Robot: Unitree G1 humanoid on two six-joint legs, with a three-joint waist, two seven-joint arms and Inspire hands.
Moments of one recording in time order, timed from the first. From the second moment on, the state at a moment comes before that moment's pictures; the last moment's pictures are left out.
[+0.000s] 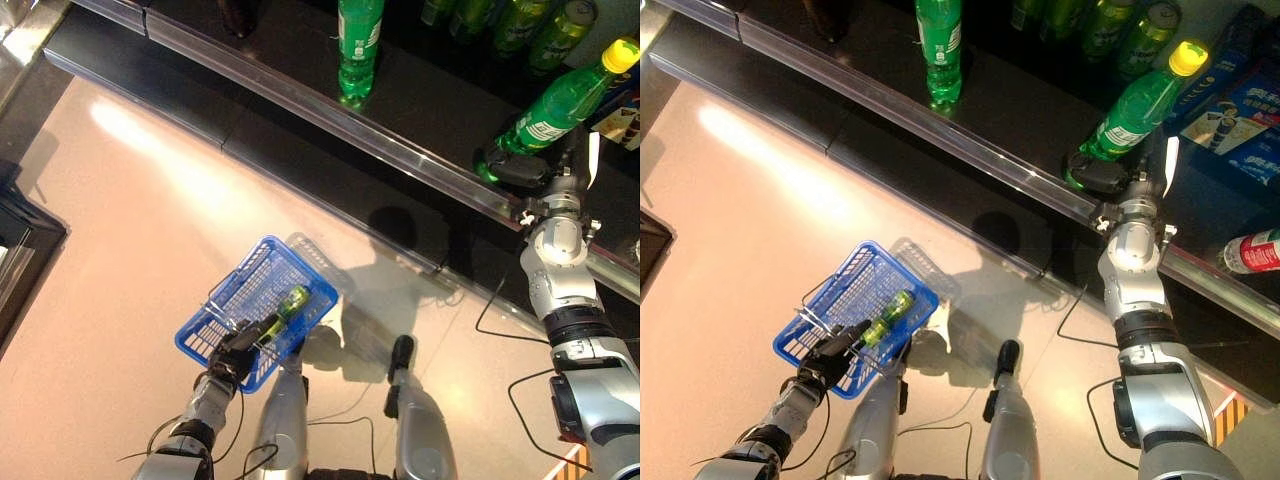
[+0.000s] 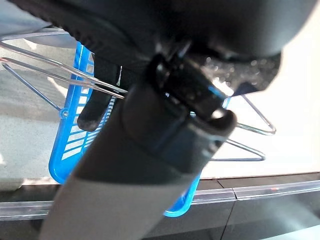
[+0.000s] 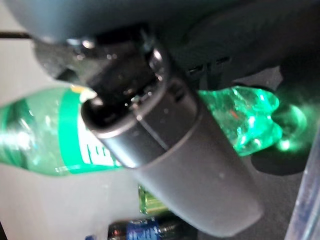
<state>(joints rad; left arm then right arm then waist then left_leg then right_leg) -0.32 0.25 -0.03 1.12 -1.04 -0.07 -0.23 -0.76 -0.63 0.09 0.70 0.40 -0.25 -0.27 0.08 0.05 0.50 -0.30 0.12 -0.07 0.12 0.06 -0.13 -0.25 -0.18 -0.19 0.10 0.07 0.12</state>
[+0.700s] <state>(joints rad) -0.33 0.27 -0.06 1.11 -1.04 -0.06 -0.23 -0.84 -0.63 0.13 0.74 0.44 -0.22 -0.19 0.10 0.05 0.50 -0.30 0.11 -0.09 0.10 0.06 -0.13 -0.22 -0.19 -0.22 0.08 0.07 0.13</state>
